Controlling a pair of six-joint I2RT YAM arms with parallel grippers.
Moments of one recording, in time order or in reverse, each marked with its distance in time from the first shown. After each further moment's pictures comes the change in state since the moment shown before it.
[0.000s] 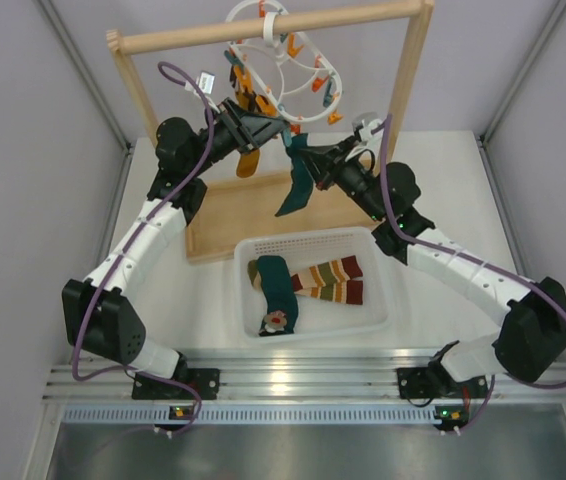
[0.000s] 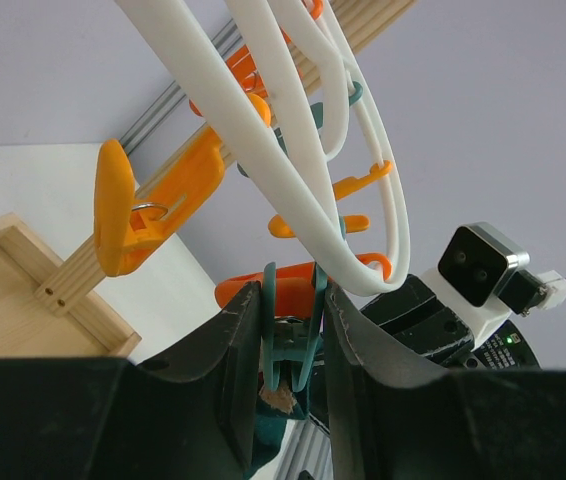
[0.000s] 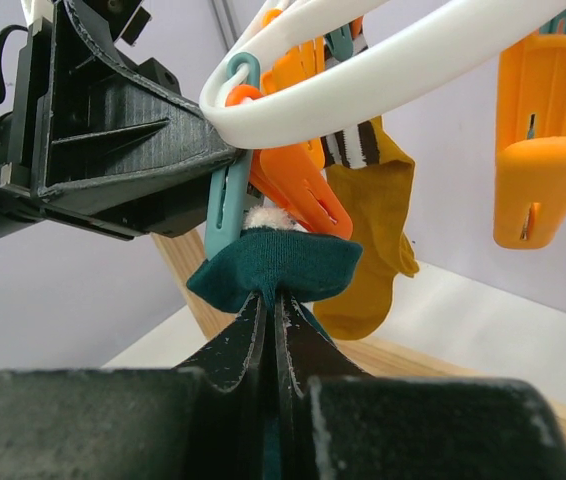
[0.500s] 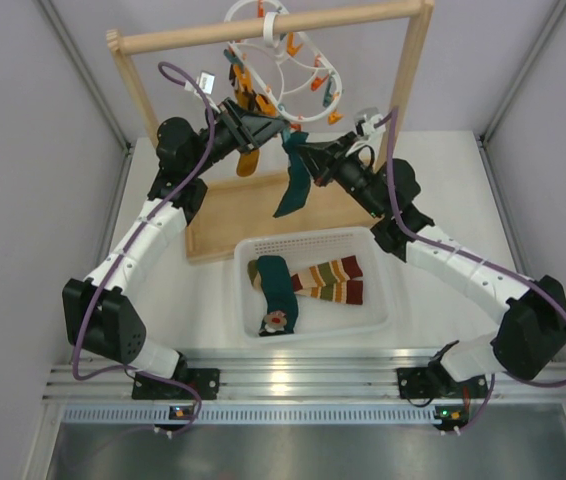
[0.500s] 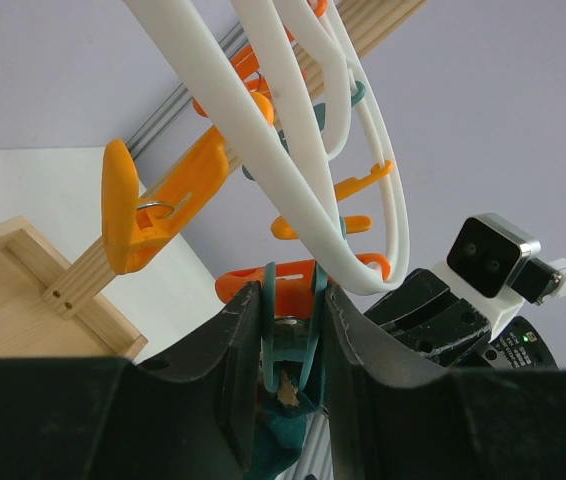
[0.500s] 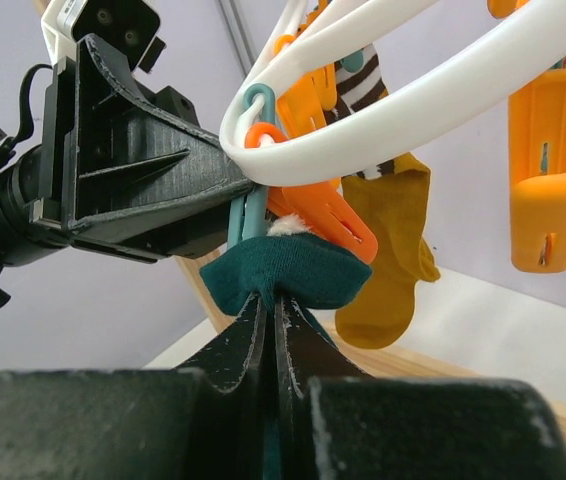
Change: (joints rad) left arm -0.001 0.004 0.000 -0.001 -0.011 0.013; right arm 0.002 0.014 0.027 0.008 -0.007 0.058
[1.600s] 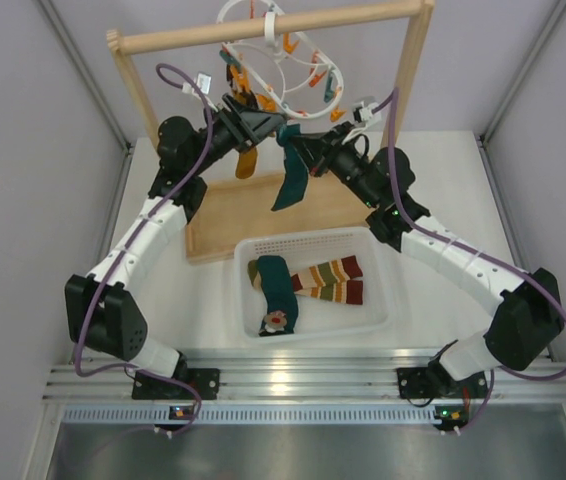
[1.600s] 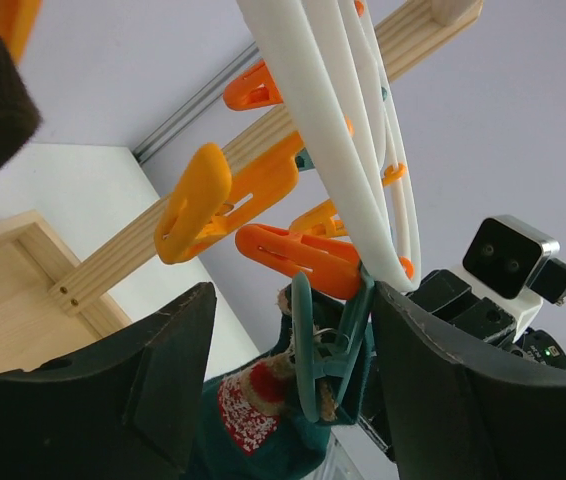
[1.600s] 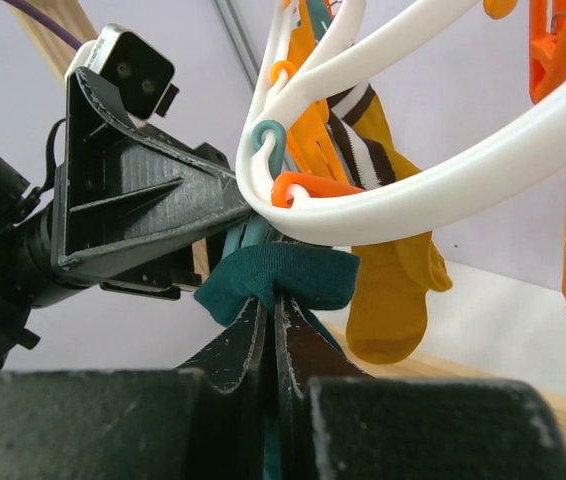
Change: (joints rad) left arm 0.011 0.014 0.000 -0.016 -0.035 -0.033; right arm -0.006 0.059 0.104 -0.053 0.009 0.084
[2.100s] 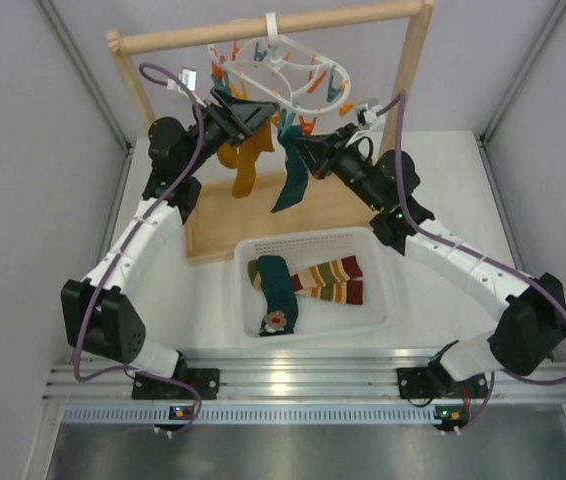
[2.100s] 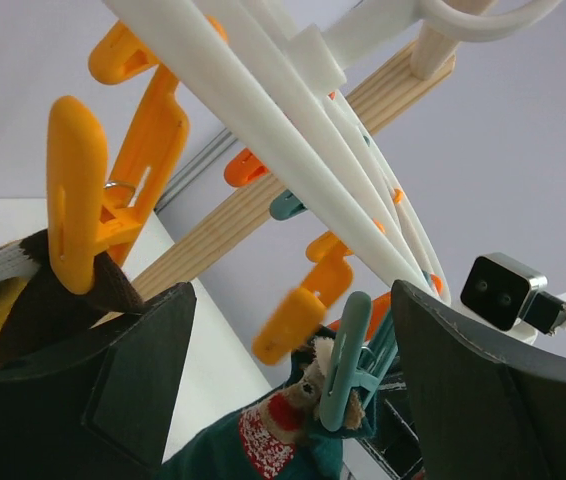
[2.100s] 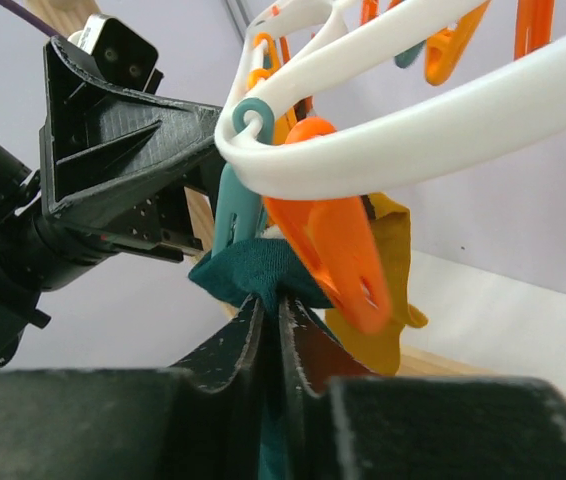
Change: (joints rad) left arm 0.028 -0.009 -0.002 0.065 -0.056 -0.003; right arm -0.003 -0.023 -0.012 -0.003 -0.016 0.013
